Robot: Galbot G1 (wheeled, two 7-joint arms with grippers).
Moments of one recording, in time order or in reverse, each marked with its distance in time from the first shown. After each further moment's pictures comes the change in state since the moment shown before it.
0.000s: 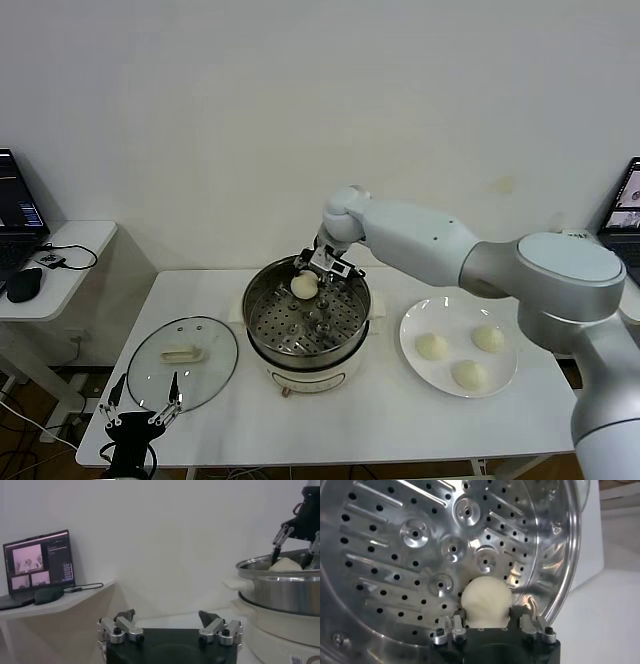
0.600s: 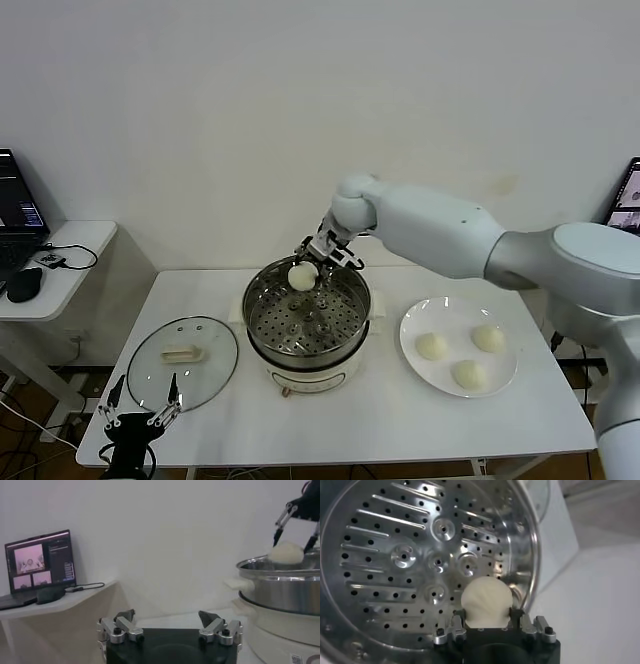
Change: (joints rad) left arm 0.003 -0.001 -0.003 -0.003 0.000 0.001 -0.001; right arm 0.045 -0.045 0.006 0.094 0.144 -0.126 -0.043
